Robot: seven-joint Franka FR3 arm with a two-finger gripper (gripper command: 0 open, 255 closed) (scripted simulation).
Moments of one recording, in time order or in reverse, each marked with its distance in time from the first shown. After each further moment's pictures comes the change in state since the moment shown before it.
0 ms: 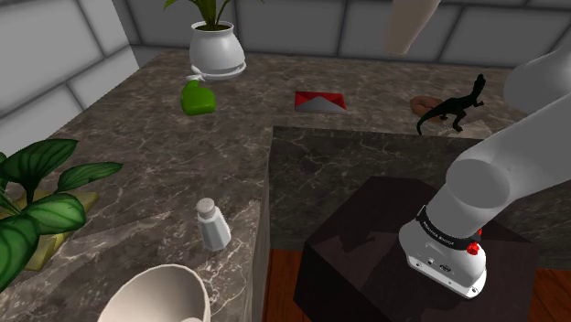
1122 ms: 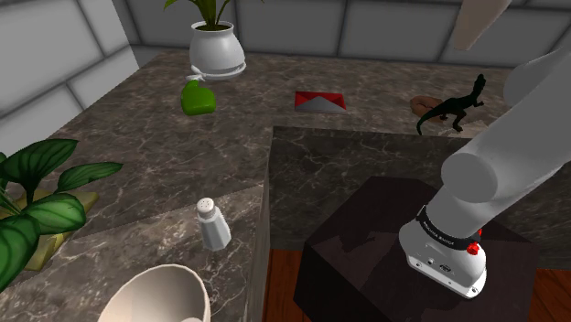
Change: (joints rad) arm -0.136 0.256 -0.363 0.279 -0.020 -0.056 -0.517
